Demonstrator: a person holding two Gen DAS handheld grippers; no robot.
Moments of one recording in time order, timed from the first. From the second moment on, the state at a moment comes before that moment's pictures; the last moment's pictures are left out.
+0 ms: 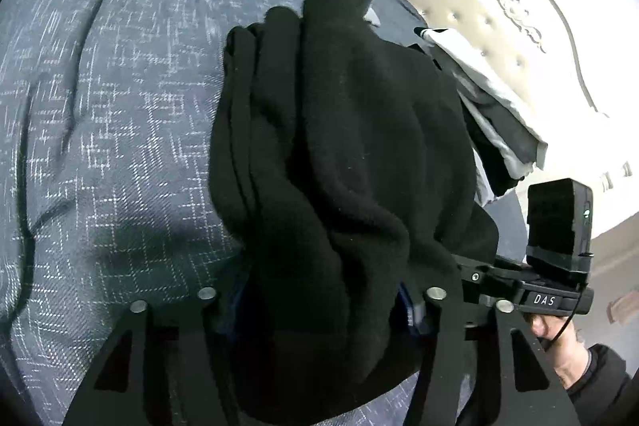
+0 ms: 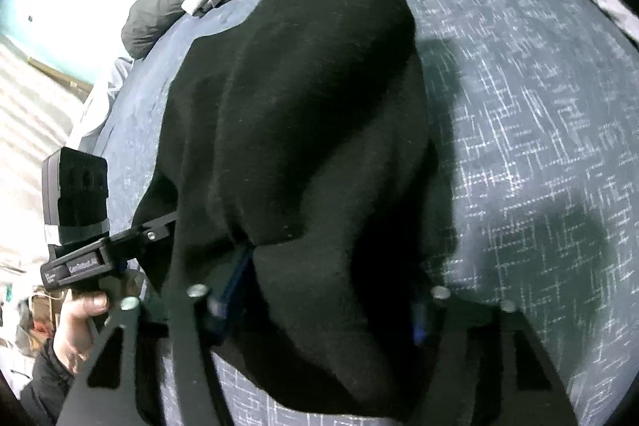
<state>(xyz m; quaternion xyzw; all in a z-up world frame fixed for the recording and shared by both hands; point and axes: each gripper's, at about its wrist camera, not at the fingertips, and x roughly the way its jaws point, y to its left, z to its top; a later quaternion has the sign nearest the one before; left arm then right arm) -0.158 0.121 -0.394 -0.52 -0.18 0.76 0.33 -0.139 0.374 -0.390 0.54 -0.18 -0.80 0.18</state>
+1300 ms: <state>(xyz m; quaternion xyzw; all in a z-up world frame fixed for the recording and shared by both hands) -0.146 0.236 -0.183 -0.41 -0.12 0.83 0.37 -0.129 0.481 -0.187 0.40 -0.11 -0.89 0.21</state>
